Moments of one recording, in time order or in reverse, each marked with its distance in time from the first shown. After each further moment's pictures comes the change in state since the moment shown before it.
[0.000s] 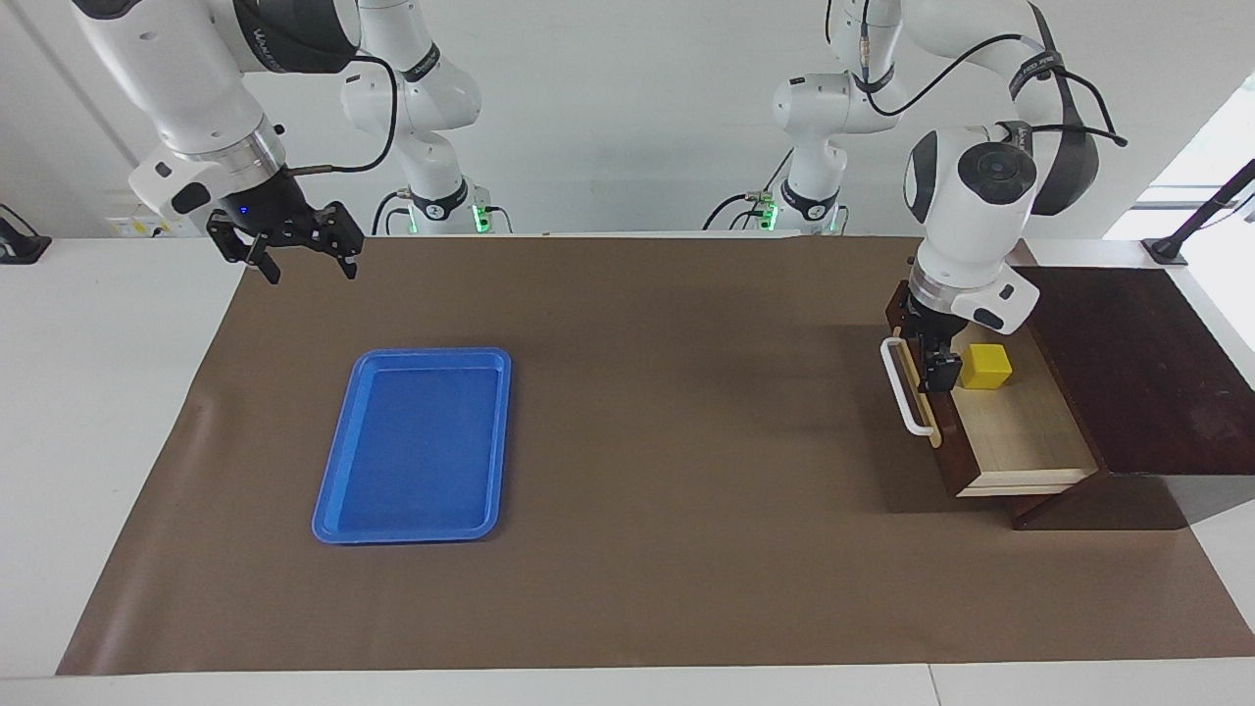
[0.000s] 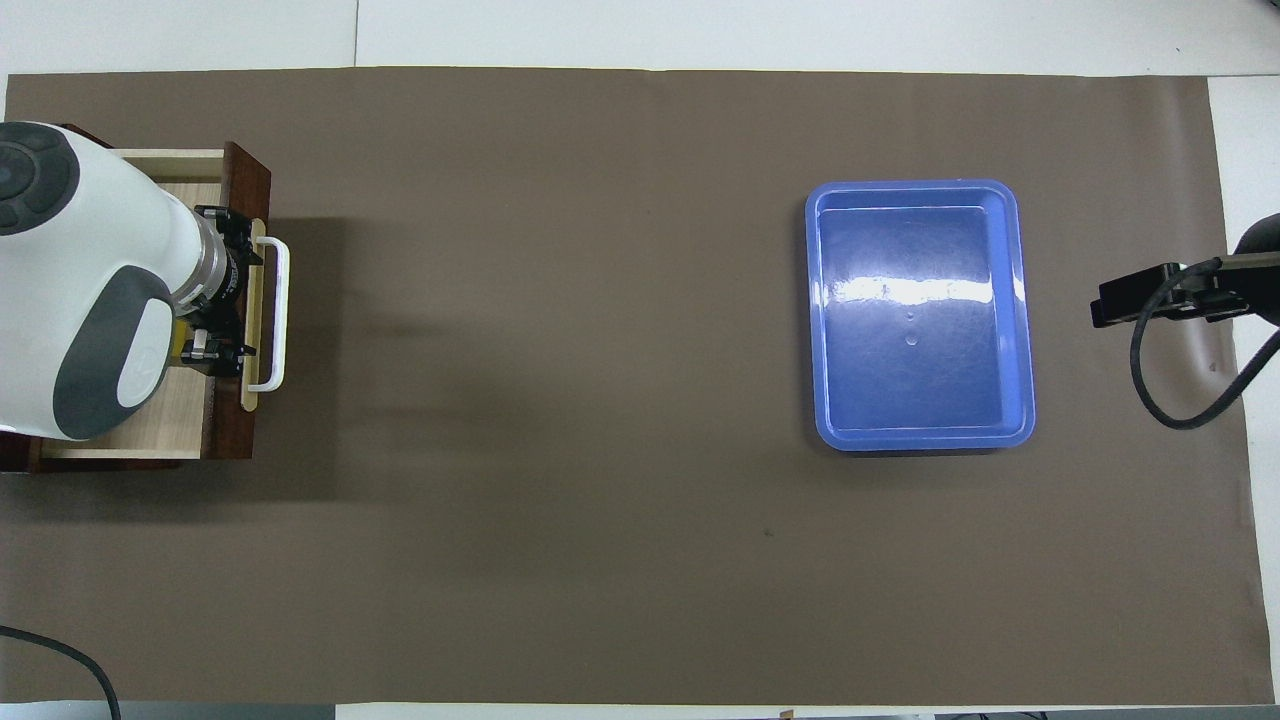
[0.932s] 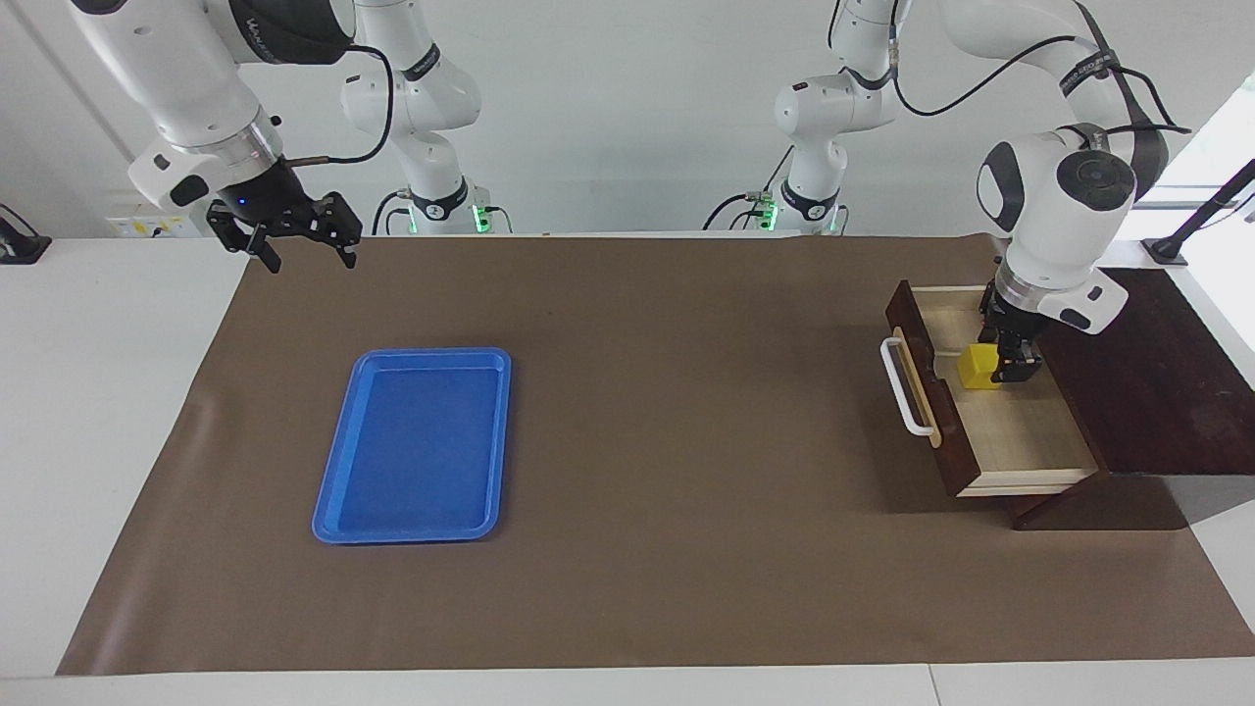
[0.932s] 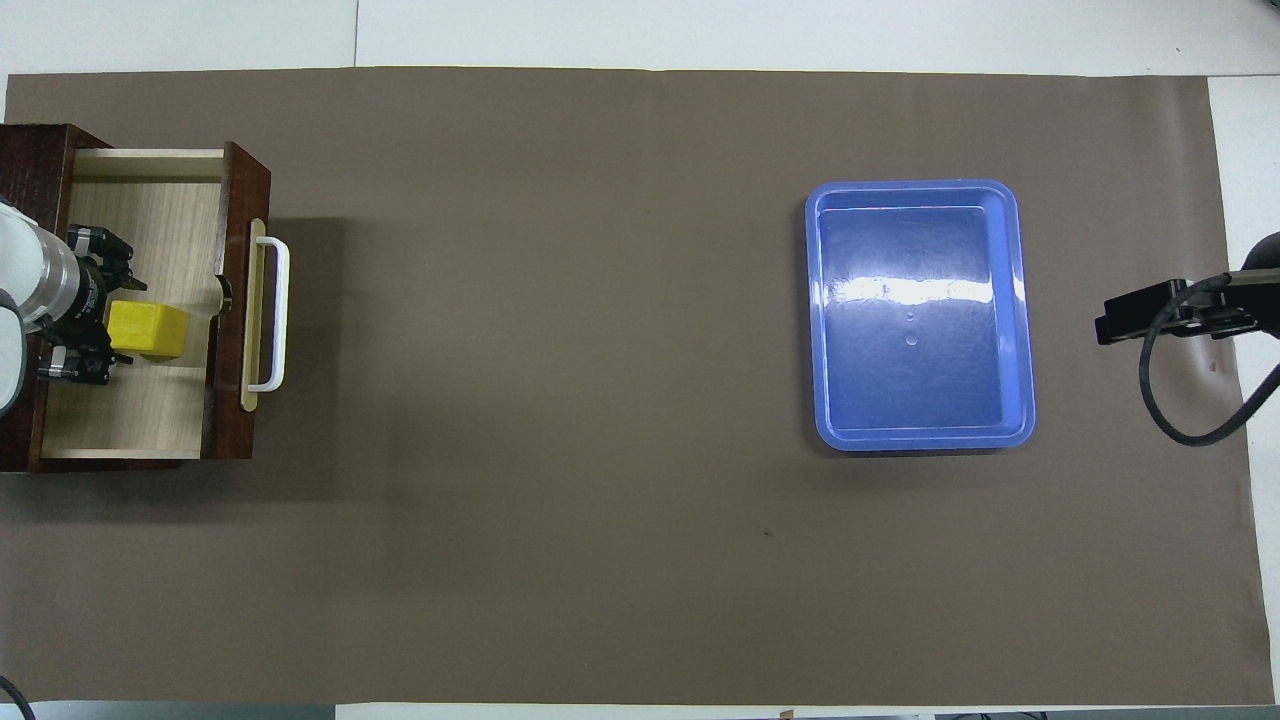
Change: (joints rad) left arm 0.184 -0.037 0.007 -0.025 0.043 0.007 0.246; right arm 0.014 -0.021 -0.009 -0.014 0.002 -0.026 0.001
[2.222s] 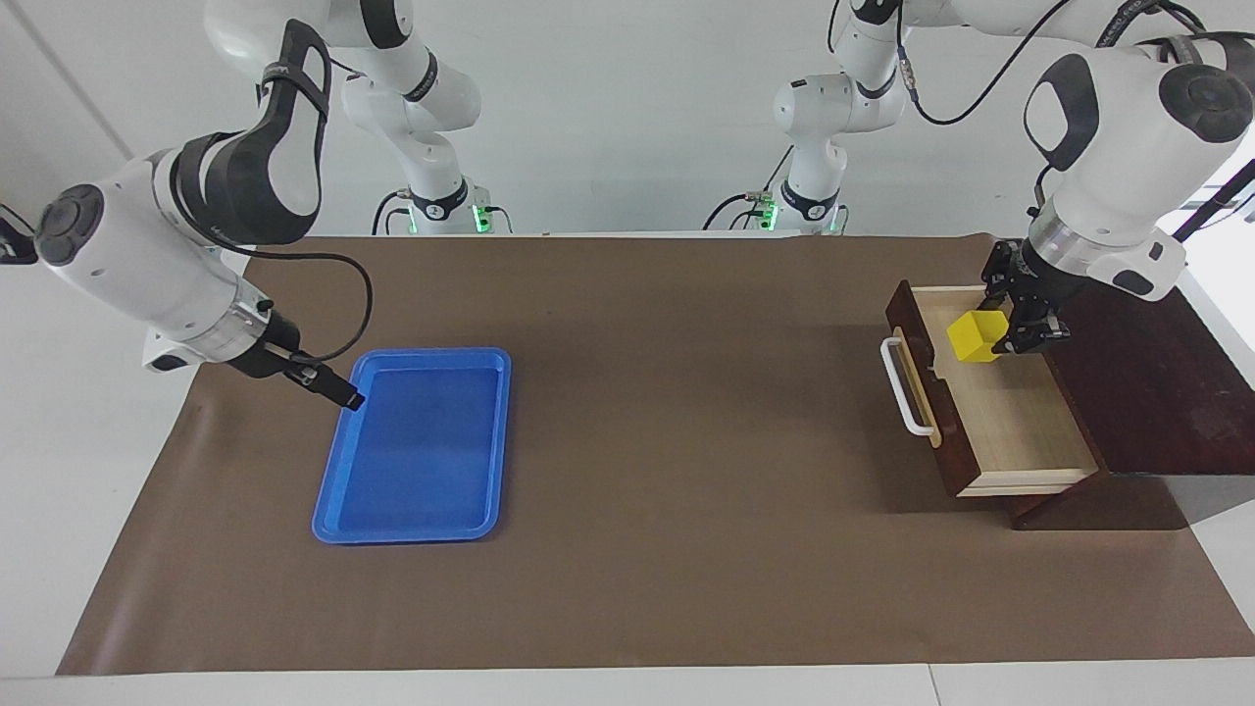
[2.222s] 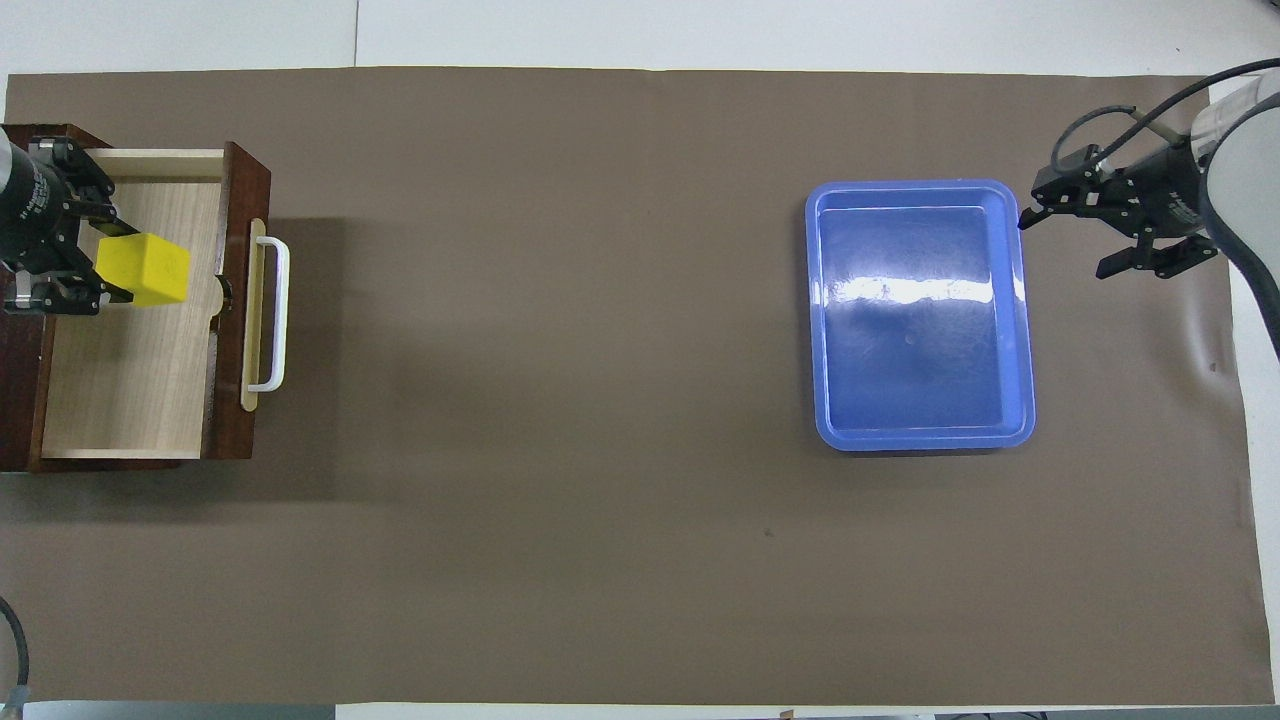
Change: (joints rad) left arm -0.068 0.124 0.008 0.402 -0.139 -0.353 -0.065; right arm -0.093 0.385 -0.015 0.210 0.184 0.085 0.330
